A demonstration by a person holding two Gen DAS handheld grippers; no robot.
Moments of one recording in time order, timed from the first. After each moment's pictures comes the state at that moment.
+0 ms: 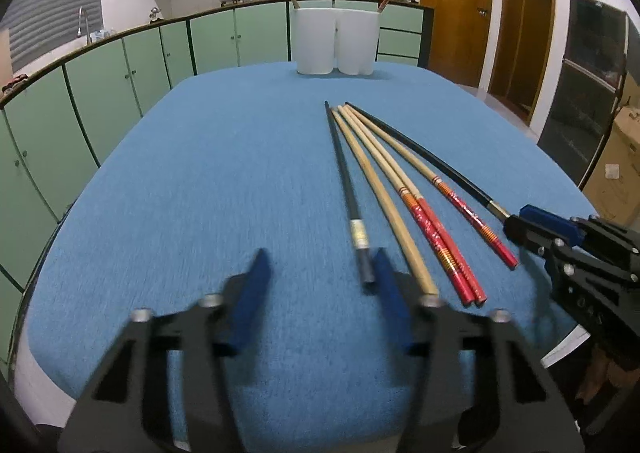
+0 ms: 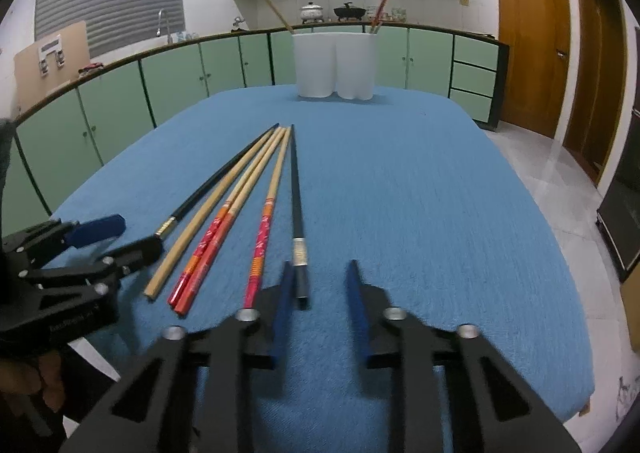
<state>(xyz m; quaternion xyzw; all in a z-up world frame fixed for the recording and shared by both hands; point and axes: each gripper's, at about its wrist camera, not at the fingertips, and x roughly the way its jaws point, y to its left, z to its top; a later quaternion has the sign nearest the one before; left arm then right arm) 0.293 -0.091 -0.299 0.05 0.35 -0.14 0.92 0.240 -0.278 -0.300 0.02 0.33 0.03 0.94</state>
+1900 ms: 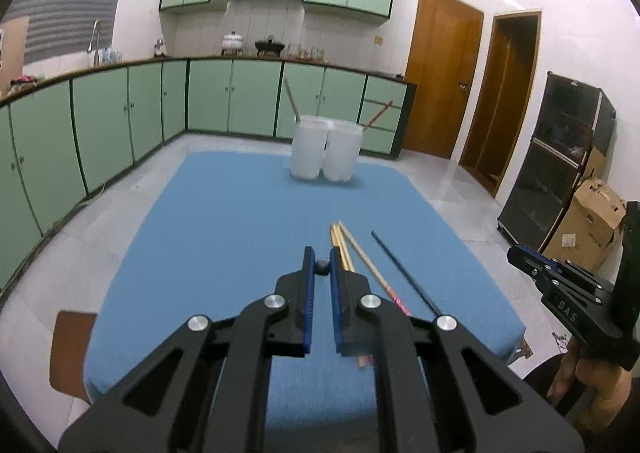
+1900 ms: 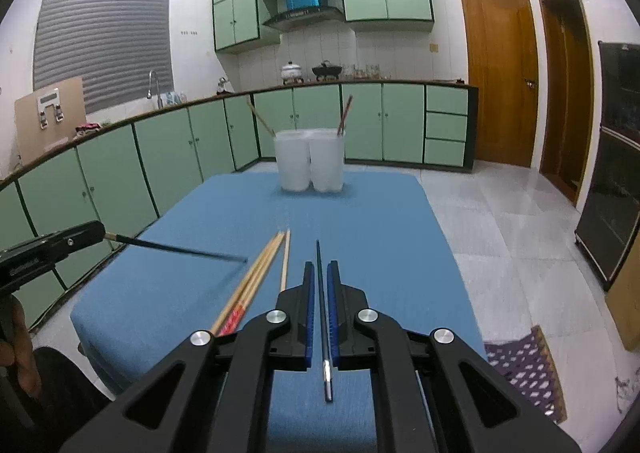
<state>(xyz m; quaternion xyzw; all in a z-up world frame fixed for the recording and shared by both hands) 0.257 -0.048 -0.175 -0.03 0.26 -0.18 0.95 0.193 -0.297 -0.185 0.04 0.23 0.01 0.97</state>
